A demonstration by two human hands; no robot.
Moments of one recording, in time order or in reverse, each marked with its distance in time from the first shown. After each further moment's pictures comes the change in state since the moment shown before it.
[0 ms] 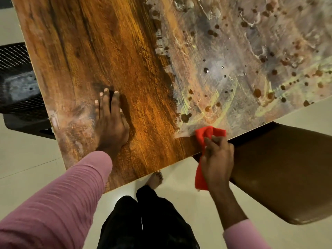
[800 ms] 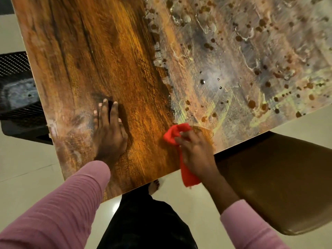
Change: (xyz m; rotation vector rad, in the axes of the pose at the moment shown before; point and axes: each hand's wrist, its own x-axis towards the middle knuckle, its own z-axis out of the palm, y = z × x) left_hand 0.001 -0.004 0.003 0.059 -0.043 -0.019; right_hand 0.041 -0.030 0.001 -0.107 -0.209 -0.601
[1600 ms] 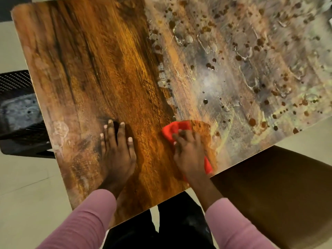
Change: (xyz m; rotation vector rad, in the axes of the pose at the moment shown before) left_hand 0.007 0.012 -0.013 -0.052 -0.091 -0.079; right_hand 0.069 -0.030 0.013 -0.007 0.126 0.240
